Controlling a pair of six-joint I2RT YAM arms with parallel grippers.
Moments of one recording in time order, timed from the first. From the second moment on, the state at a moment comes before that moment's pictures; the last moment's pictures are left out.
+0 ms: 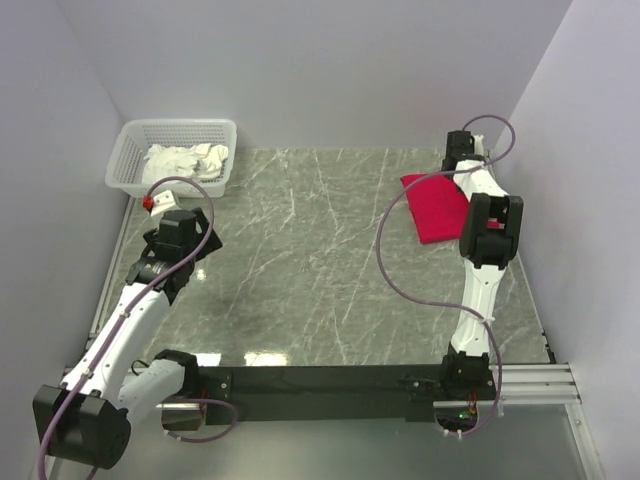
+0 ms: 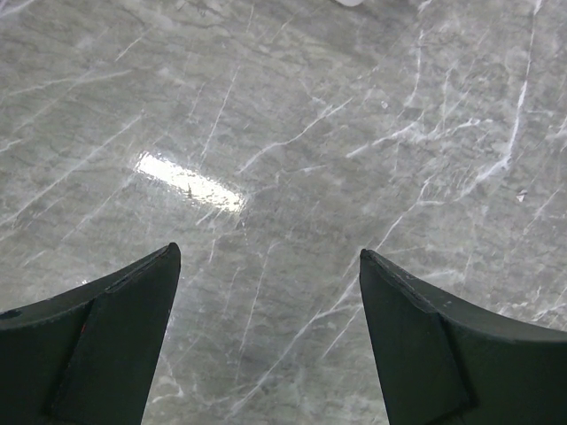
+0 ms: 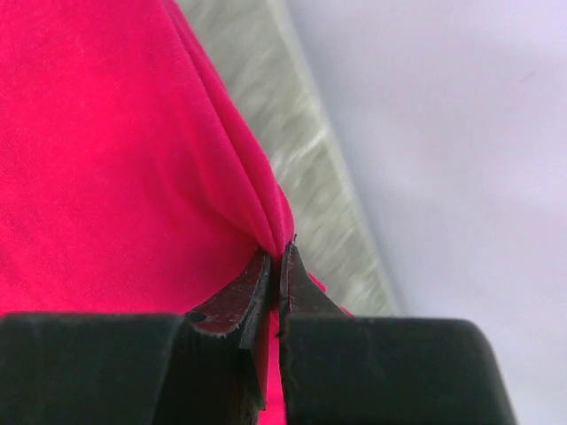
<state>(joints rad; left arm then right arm) -0.21 0.94 0.77 -0.47 -0.41 -0.56 -0.08 2.32 1.90 -0.55 0.73 -0.04</state>
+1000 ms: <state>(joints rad) -0.21 0.94 0.77 -0.46 -0.36 -0.56 -0.18 2.12 1.70 -0.55 0.55 0.27</state>
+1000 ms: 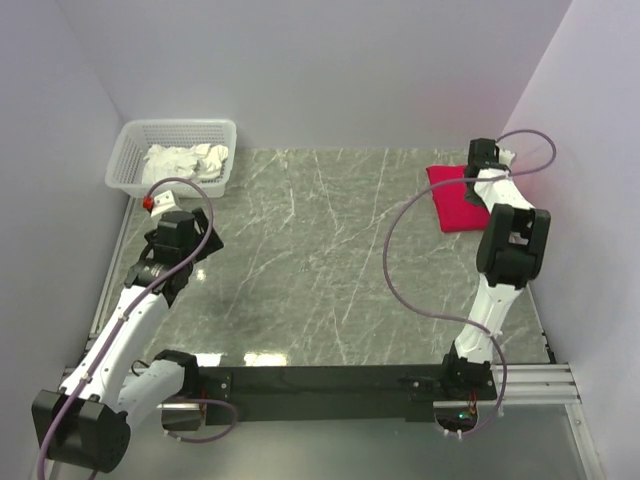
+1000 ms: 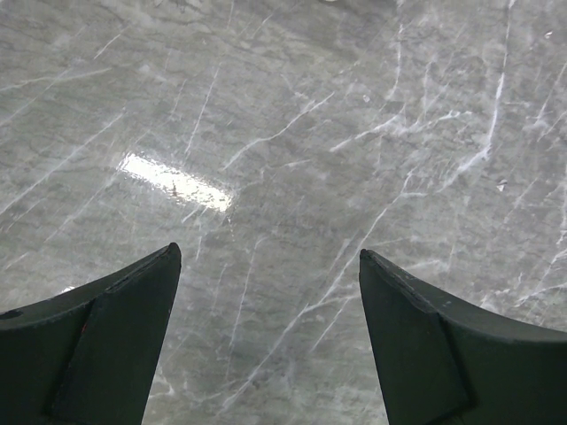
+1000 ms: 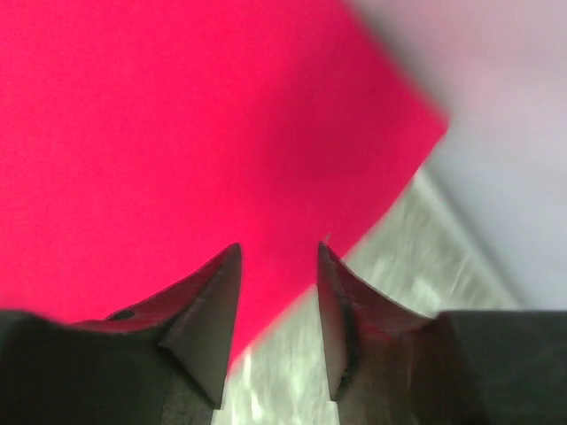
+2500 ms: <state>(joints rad) -0.21 0.33 1.01 -0.77 -0.38 -0.59 0.06 0.40 1.02 -0.85 0.27 0.52</state>
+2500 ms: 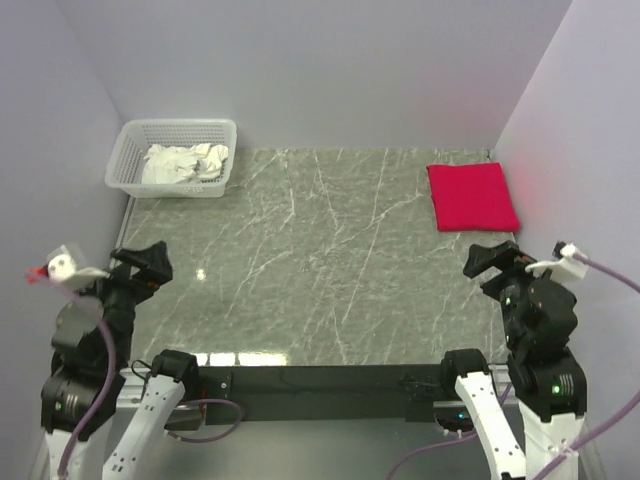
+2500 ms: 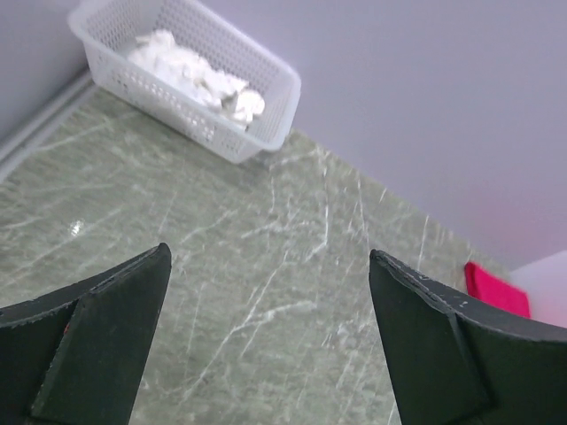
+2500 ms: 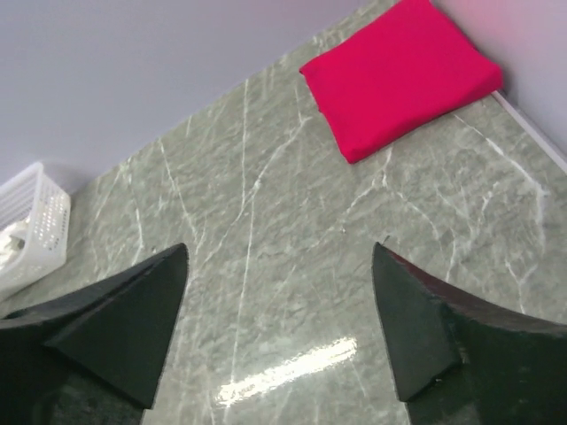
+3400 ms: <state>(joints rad) -0.21 0.03 0.87 -0.81 -0.54 -0.76 0.17 0.03 0.63 -0.56 0.29 0.44</state>
